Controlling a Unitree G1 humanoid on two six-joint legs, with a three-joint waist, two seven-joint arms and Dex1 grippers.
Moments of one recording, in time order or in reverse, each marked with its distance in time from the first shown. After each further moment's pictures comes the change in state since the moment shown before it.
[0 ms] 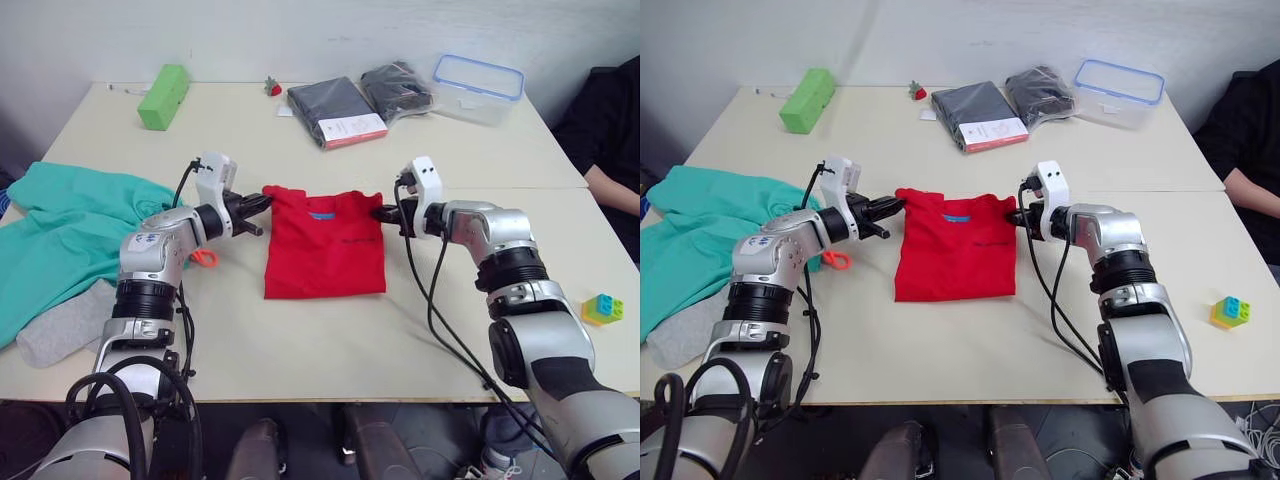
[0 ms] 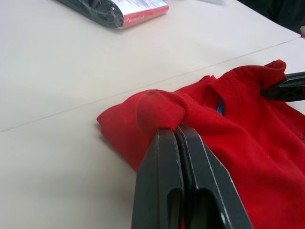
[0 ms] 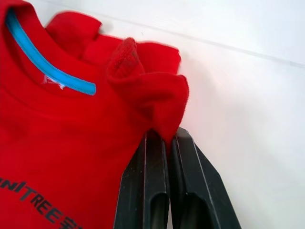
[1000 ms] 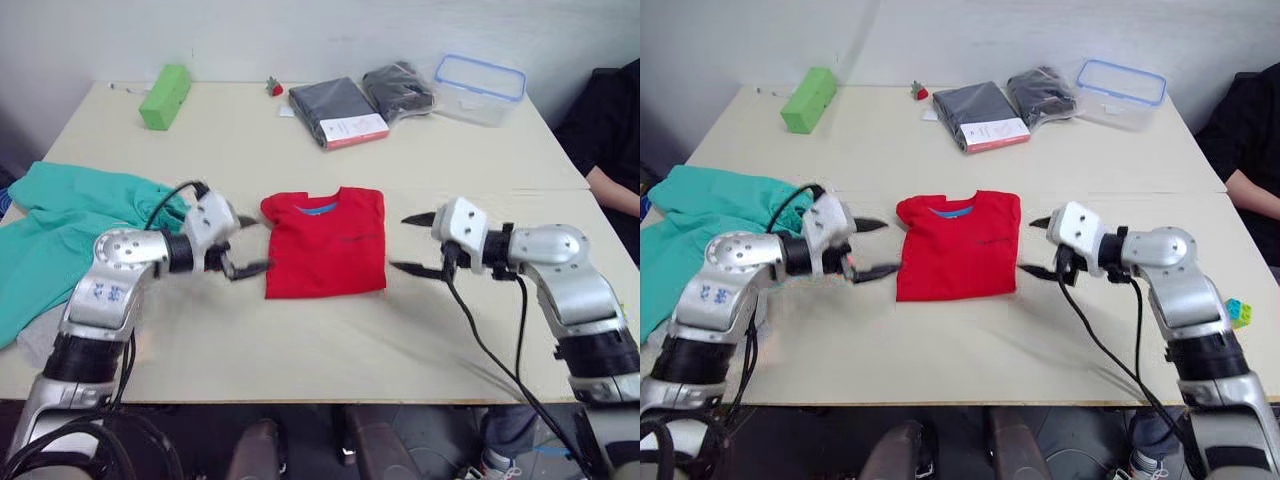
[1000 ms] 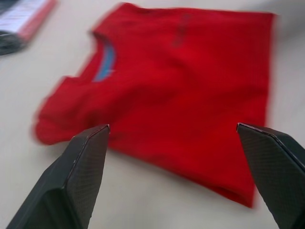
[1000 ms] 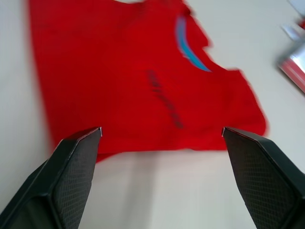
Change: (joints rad) left arm 0.403 0.331 -0.221 -0.588 0.142 -0.305 -0.381; right arm 0.609 -0.363 0.069 -0.885 -0.112 -0.527 0.388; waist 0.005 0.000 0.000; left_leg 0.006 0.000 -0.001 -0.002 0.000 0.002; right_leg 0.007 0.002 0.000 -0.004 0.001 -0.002
